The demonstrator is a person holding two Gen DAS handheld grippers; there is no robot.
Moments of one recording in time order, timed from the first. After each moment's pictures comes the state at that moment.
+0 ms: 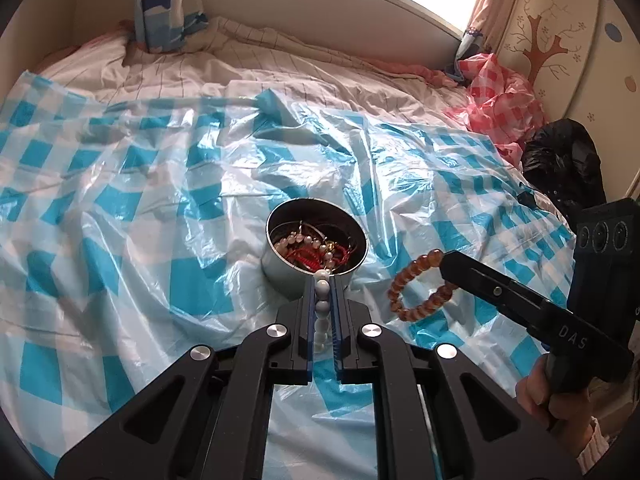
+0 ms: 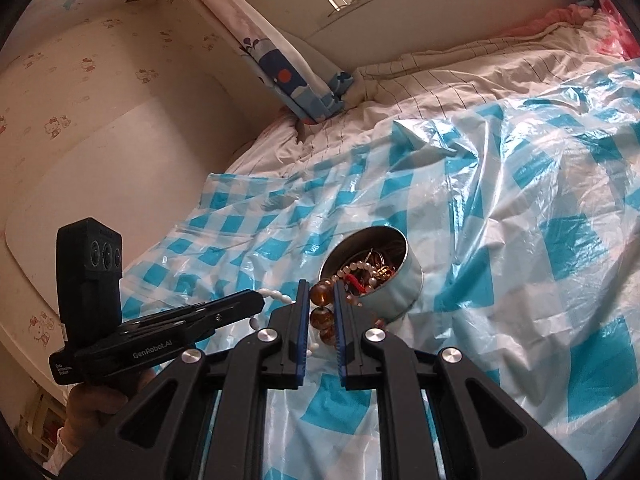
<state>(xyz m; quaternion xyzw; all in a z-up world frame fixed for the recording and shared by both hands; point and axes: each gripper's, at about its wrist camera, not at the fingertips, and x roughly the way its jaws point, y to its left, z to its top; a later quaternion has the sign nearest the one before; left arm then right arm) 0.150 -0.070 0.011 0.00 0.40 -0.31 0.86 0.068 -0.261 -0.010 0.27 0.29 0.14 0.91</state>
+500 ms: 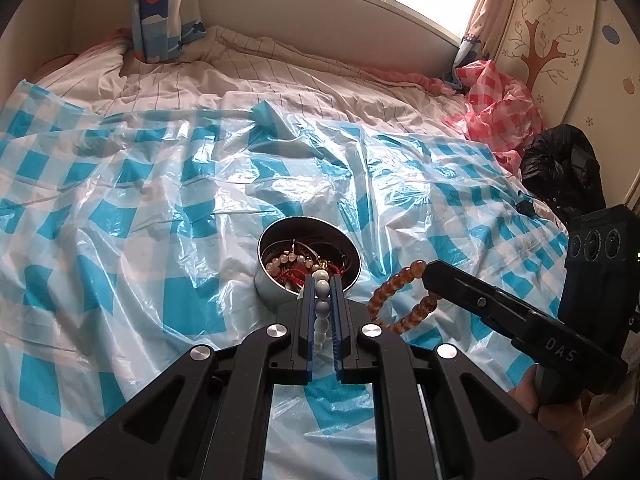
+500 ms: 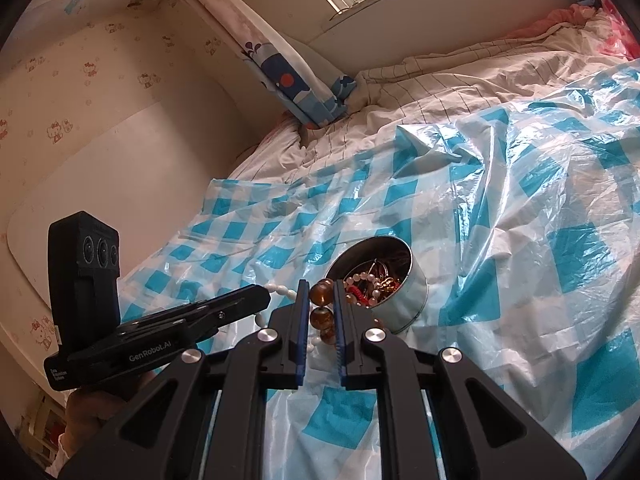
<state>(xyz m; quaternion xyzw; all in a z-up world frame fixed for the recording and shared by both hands) 0.155 -0.078 0.017 -0.01 0.39 -0.31 0.87 0.077 -0.262 -0.009 0.28 0.28 0.14 0.91</state>
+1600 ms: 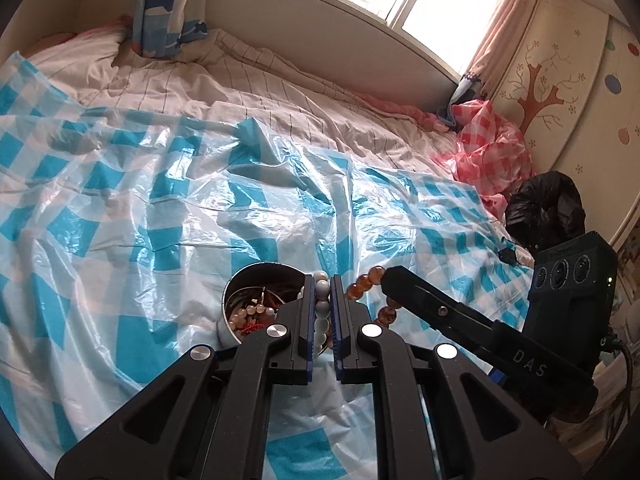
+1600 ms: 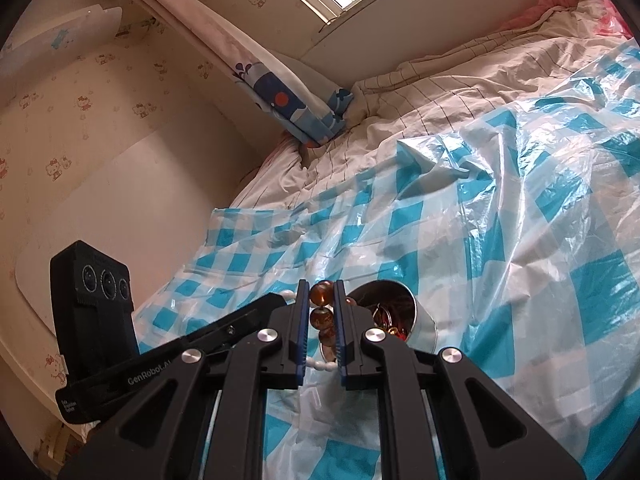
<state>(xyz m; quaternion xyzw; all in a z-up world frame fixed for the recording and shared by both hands) 0.195 -0.099 0.013 -0.09 0.37 -0.33 0.86 0.123 -0.281 -0.010 0.32 0.26 0.14 0.90</state>
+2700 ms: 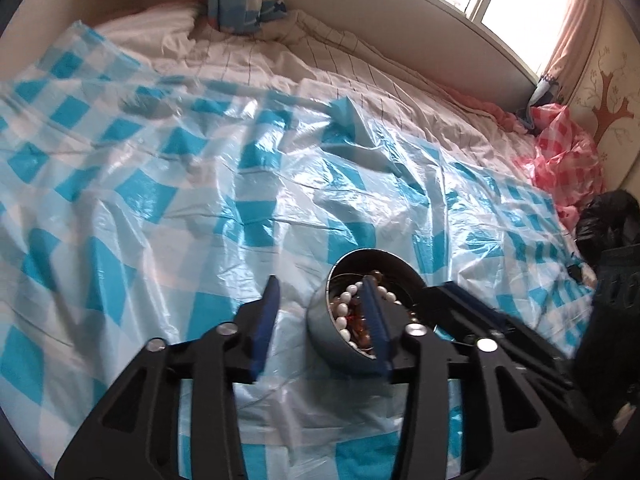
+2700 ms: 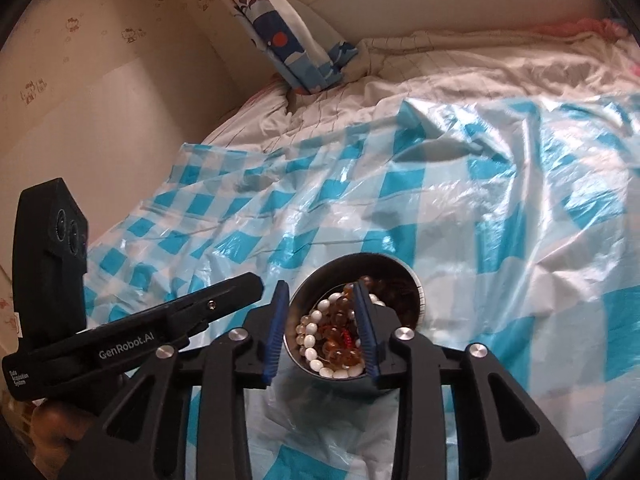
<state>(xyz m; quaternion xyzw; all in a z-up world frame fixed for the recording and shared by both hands) 0.215 -0.074 -0.012 -0.07 0.42 -0.18 0.89 0.162 -0.240 -0.031 0.21 0.34 0.12 0.91</state>
